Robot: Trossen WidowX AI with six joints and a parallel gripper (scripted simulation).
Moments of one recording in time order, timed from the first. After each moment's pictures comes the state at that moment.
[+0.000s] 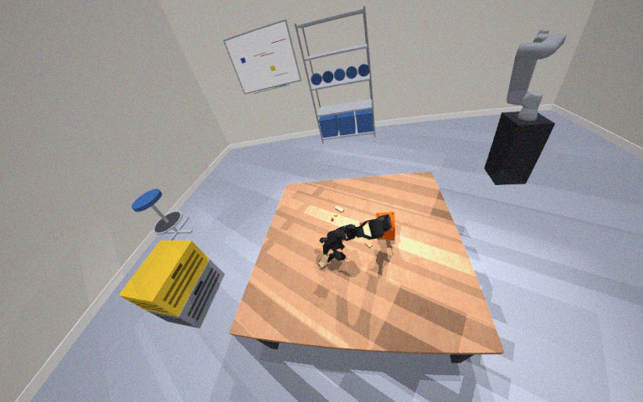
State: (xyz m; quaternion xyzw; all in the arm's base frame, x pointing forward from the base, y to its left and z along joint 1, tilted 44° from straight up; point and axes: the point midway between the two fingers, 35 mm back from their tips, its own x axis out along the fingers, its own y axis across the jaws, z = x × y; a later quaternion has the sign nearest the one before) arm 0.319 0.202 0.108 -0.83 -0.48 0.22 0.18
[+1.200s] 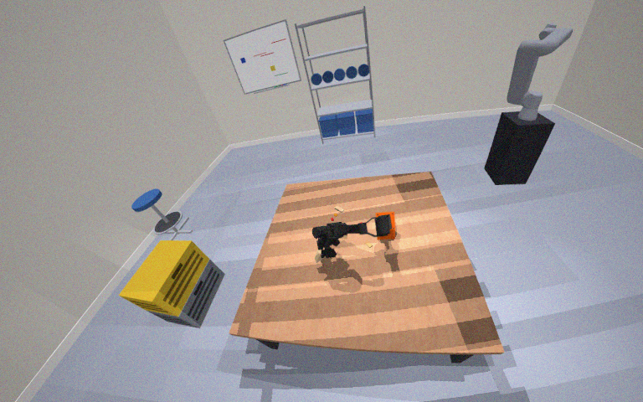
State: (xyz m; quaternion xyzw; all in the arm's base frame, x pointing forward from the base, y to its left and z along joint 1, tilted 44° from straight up) arm 0.349 0.175 0.133 -0.80 -0.44 0.35 0.20
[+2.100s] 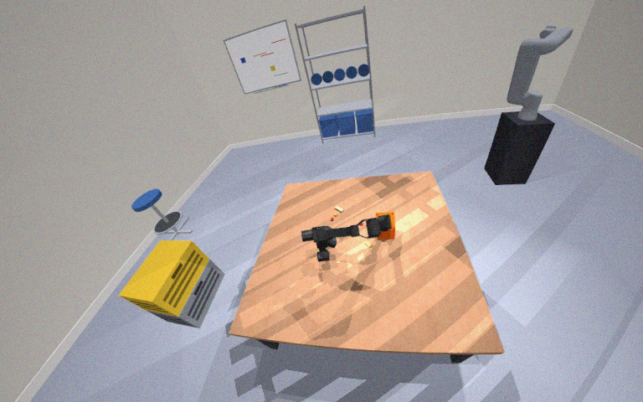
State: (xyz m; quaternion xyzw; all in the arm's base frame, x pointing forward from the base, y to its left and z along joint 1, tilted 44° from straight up) arm 0.348 0.177 0.143 -0.72 -0.37 0.56 0.21
